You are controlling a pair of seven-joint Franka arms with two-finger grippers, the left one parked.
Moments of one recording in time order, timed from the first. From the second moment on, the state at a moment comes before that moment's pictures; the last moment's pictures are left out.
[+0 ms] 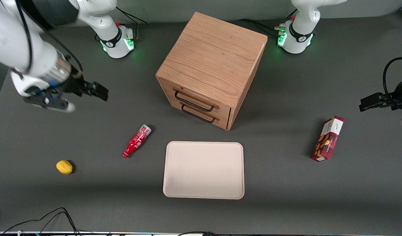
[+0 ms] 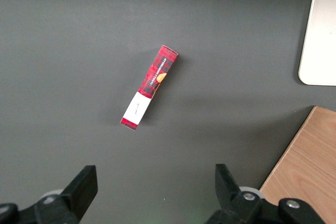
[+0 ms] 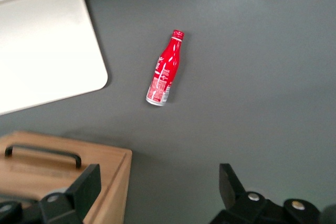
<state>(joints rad) 0.12 0.15 0.17 -1.56 0.03 1.62 0.63</state>
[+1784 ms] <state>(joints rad) 0.11 0.60 0.16 -1.91 -0.01 2.42 0.87</state>
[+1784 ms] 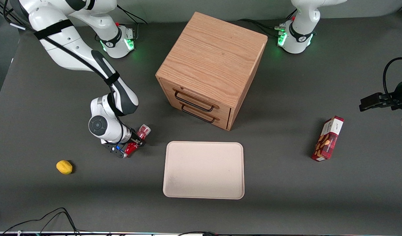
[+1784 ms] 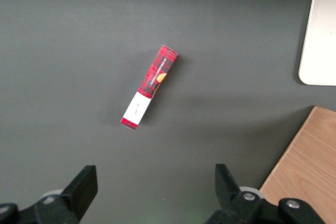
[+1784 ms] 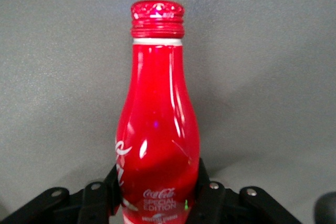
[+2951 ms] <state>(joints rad) 0.13 0.72 0.35 -1.15 -0.04 1.89 0.51</state>
